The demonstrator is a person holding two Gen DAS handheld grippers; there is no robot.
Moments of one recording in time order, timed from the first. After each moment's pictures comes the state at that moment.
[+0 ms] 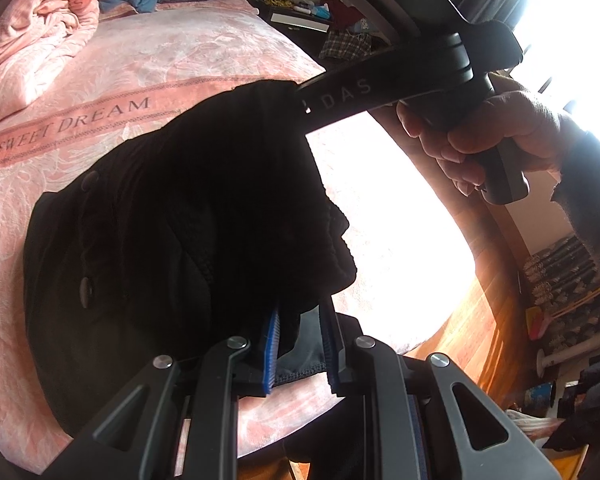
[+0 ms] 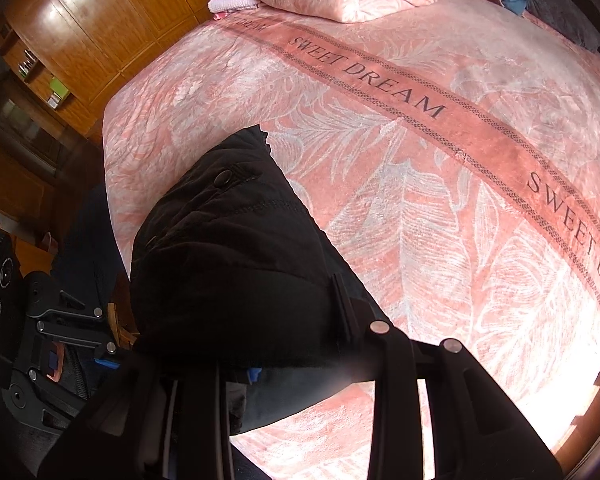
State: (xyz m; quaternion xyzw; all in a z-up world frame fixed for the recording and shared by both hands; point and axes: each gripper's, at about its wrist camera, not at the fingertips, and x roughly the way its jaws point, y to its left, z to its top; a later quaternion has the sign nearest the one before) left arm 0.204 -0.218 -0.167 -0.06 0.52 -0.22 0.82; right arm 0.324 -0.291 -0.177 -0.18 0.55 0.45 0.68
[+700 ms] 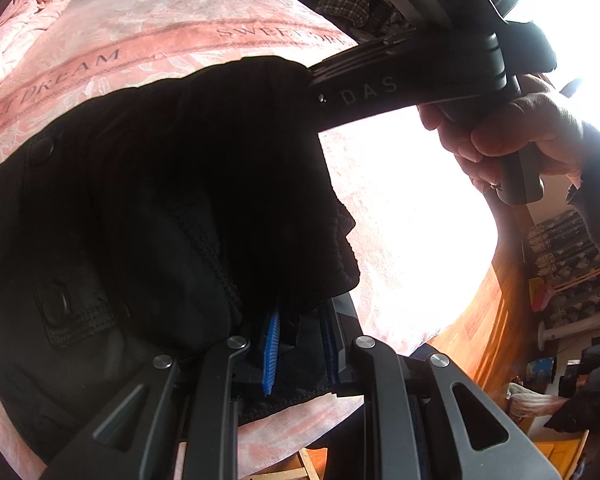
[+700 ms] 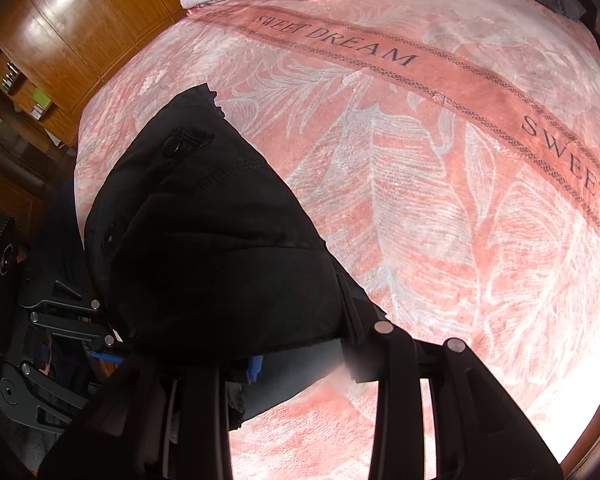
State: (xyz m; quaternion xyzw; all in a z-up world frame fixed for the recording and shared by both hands) left arm 0.236 -0.236 -0.235 -0.03 0.58 -0.24 0.78; right arm 0.332 -0.327 -0.252 -0.15 0.56 0.42 0.70
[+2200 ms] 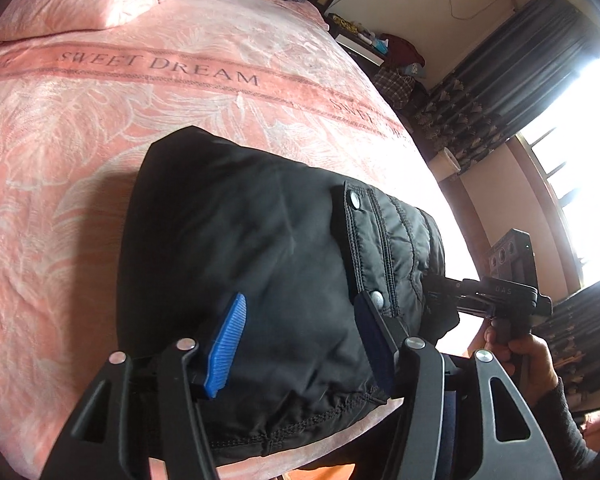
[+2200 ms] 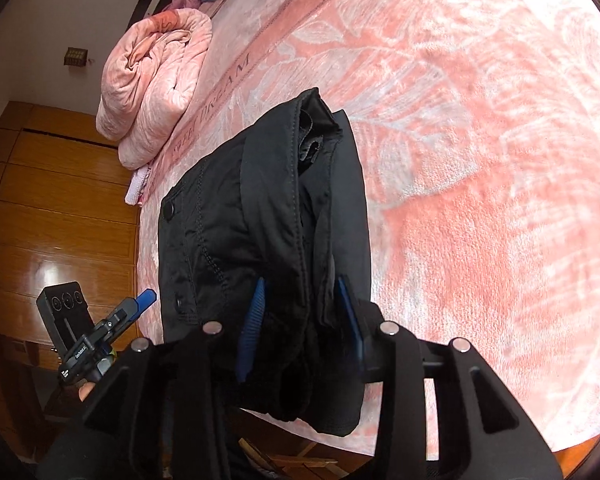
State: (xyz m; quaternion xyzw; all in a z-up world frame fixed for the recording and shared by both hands) left arm 0.224 -0.018 -0.218 -0.18 0.50 -0.18 0.82; right arm 0.235 -0.419 -0.295 0.28 0.58 0.22 0.73
